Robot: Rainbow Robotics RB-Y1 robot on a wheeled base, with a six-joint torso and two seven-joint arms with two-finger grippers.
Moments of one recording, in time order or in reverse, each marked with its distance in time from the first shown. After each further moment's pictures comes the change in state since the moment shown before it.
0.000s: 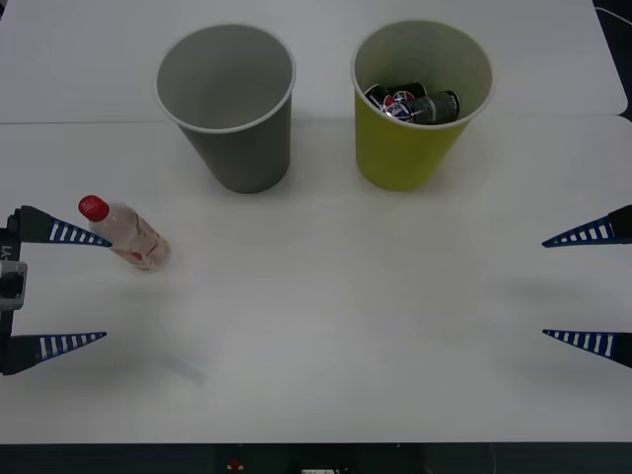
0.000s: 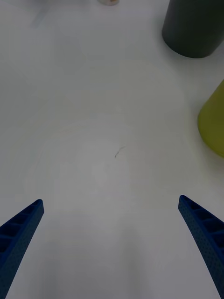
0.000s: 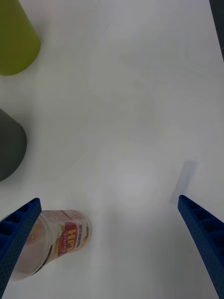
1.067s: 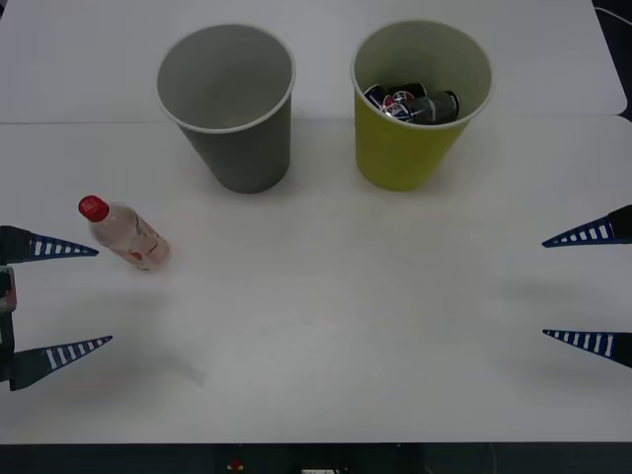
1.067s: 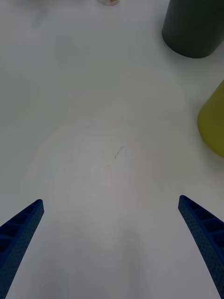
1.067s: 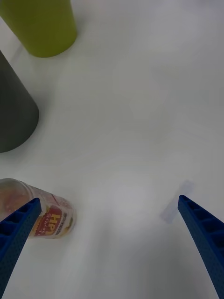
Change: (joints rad) right arm 0.000 0.000 0.000 0.000 0.000 0.000 0.000; left arm 0.178 -0.019 0.014 -0.011 0.111 0.189 0.033
